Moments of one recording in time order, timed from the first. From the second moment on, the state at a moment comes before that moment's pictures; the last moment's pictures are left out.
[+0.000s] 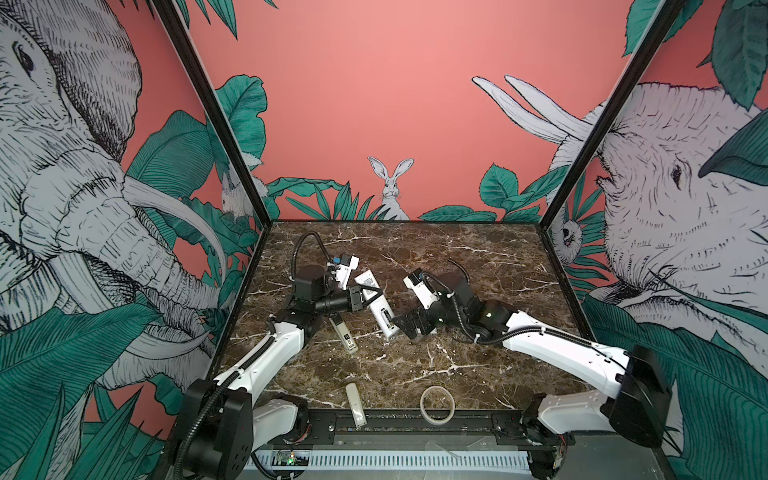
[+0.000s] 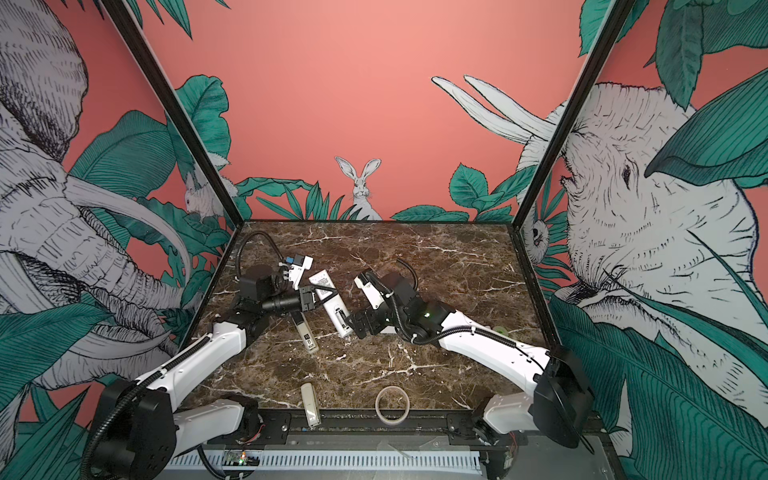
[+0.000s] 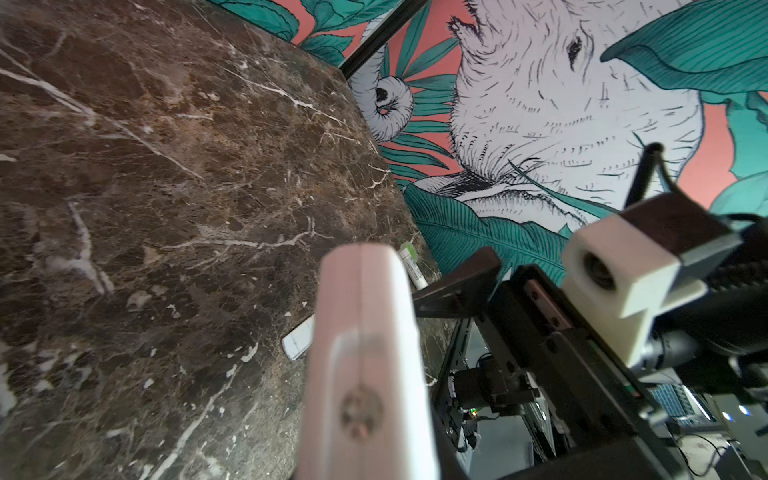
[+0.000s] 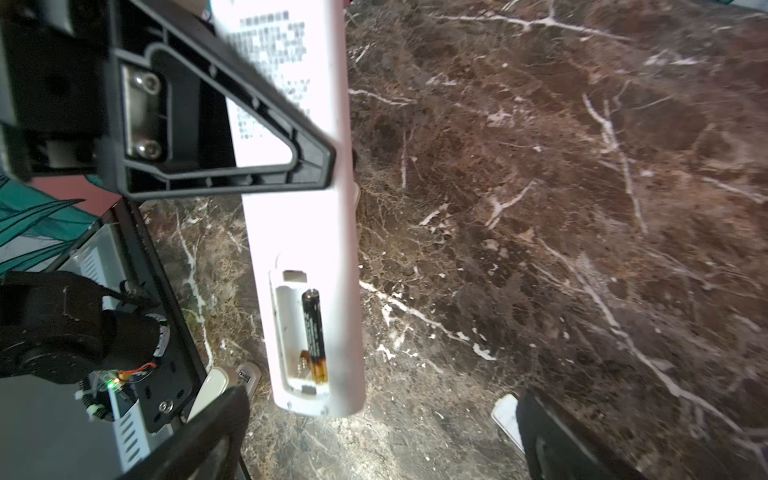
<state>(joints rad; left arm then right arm) -0.29 1.18 0.65 0.10 0.87 -0.57 0.89 1.30 0.97 -0.31 -0.11 0.24</state>
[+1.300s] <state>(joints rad) -0.29 1.15 0.65 -0.13 0.71 -0.47 0.68 1.77 1.14 -0.74 0.17 0.44</state>
